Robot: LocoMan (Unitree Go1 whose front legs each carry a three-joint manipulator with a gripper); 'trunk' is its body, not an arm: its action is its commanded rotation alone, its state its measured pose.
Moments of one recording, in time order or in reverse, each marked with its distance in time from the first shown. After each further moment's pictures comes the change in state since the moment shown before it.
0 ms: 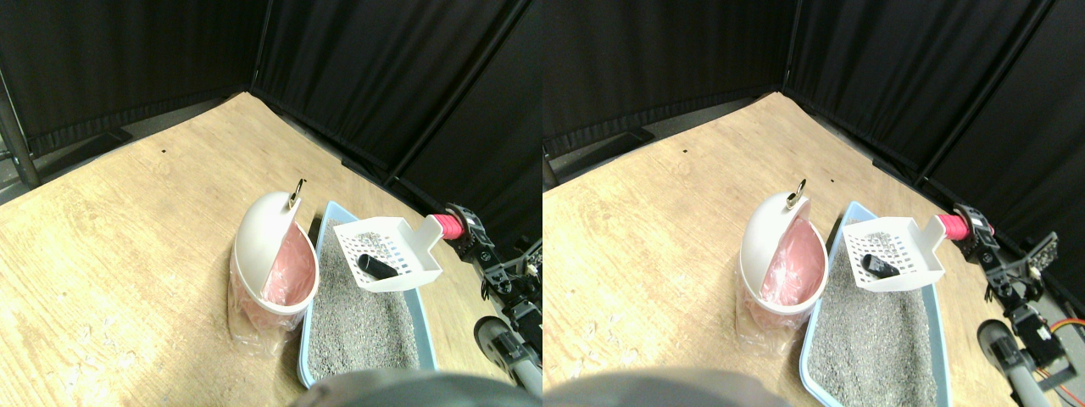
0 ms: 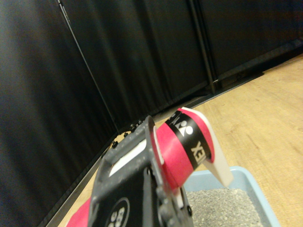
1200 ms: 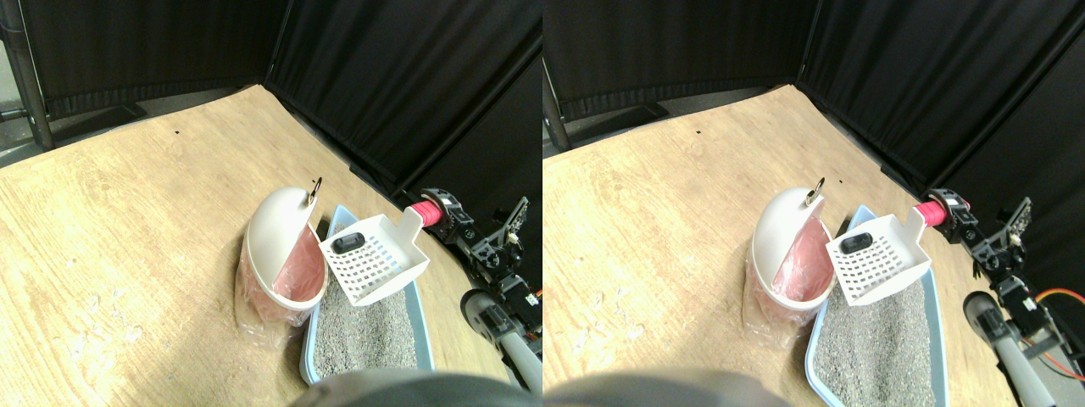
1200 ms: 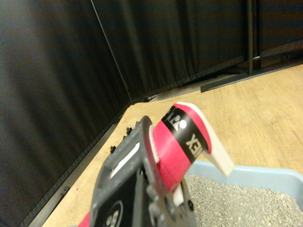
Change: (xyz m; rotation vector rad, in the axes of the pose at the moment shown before) right arm 0.028 0.052 0.001 -0.205 0.129 0.223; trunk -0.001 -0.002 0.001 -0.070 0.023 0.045
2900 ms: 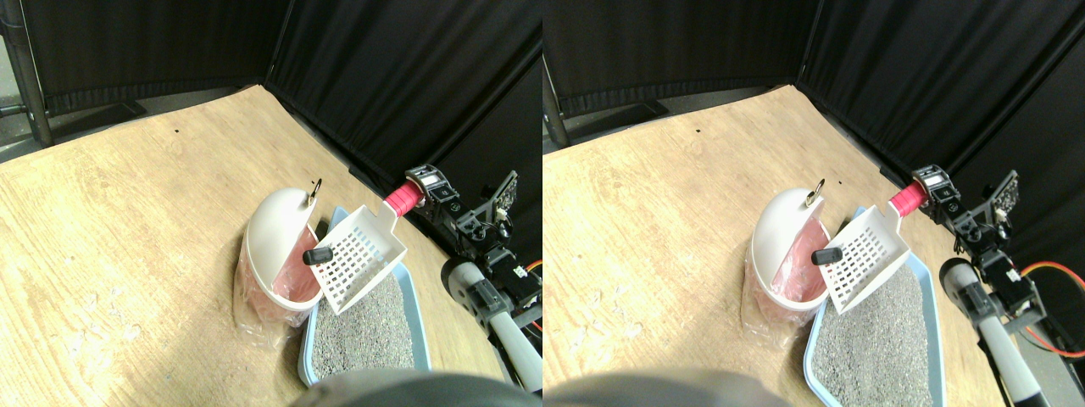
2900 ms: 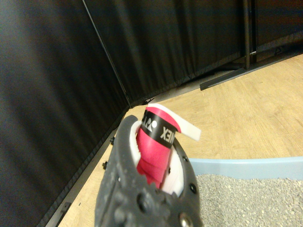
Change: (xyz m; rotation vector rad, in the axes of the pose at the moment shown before) right arm 0.013 0.029 0.023 -0.378 0.046 -0.062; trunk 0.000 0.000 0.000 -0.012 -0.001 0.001
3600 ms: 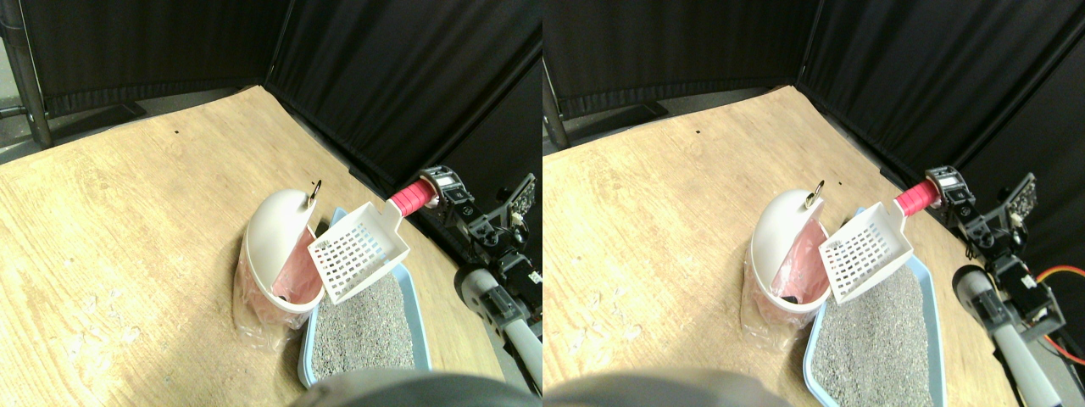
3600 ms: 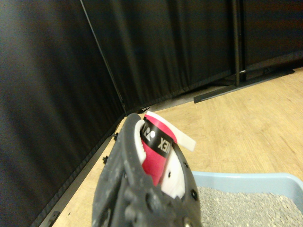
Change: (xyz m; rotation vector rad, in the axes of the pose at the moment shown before) right arm -0.007 -0.017 -0.002 0.079 -0.006 -0.078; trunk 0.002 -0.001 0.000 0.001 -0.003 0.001
